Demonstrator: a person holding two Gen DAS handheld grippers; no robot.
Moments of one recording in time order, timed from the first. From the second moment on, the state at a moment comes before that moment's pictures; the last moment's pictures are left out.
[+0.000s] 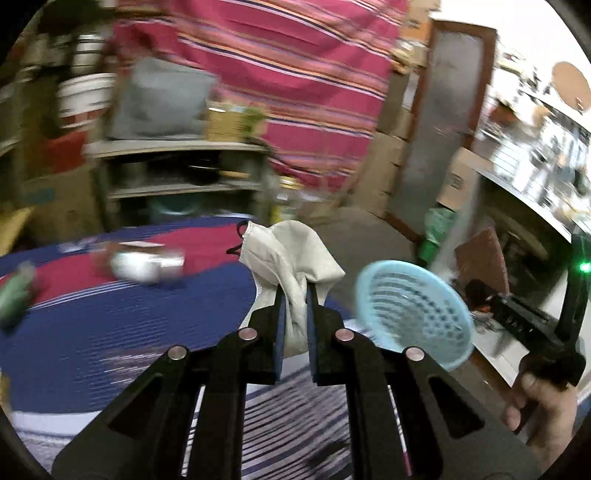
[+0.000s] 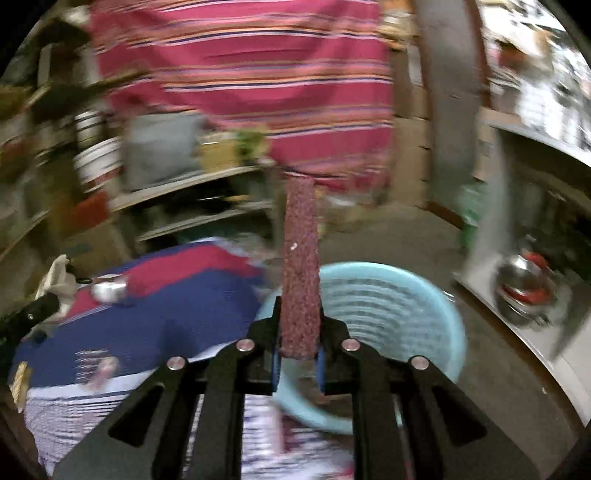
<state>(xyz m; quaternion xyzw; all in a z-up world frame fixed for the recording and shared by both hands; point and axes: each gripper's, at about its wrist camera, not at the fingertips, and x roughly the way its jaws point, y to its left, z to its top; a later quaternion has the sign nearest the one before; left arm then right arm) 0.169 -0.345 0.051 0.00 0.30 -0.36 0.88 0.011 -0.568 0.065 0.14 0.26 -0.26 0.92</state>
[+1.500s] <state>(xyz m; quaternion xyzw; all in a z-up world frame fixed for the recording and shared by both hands) 0.011 -0.088 -0.002 -0.01 0.24 -0.18 0.95 -0.085 -0.272 0.047 0.03 0.21 -0.30 0.93</state>
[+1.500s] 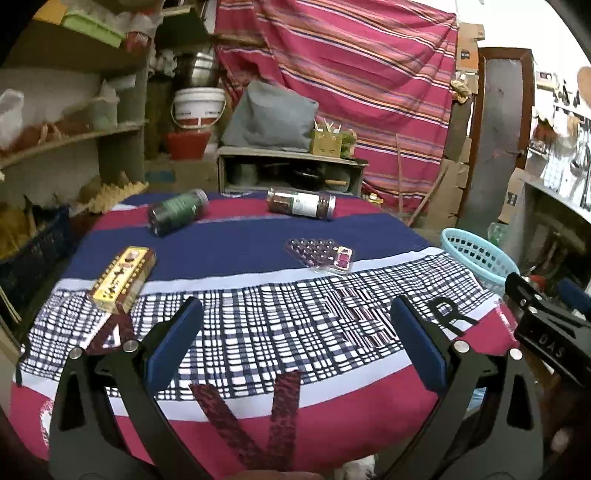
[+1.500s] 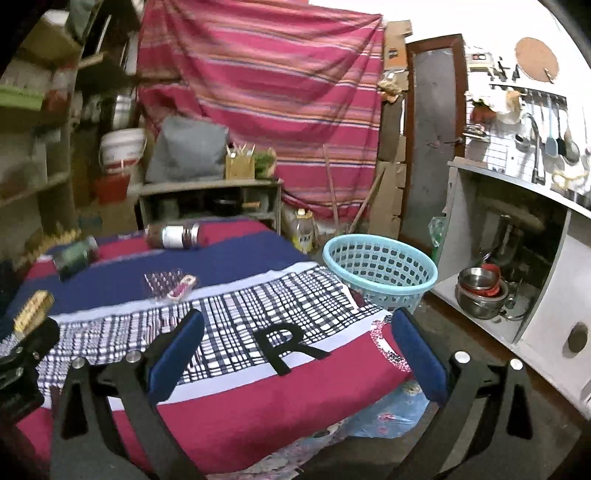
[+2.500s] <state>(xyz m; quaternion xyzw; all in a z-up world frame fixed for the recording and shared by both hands) 0.014 -0.092 -0.003 0.00 0.23 -0.16 0.96 -0.085 -0.259 0.045 0.02 0.21 -0.30 0.93</state>
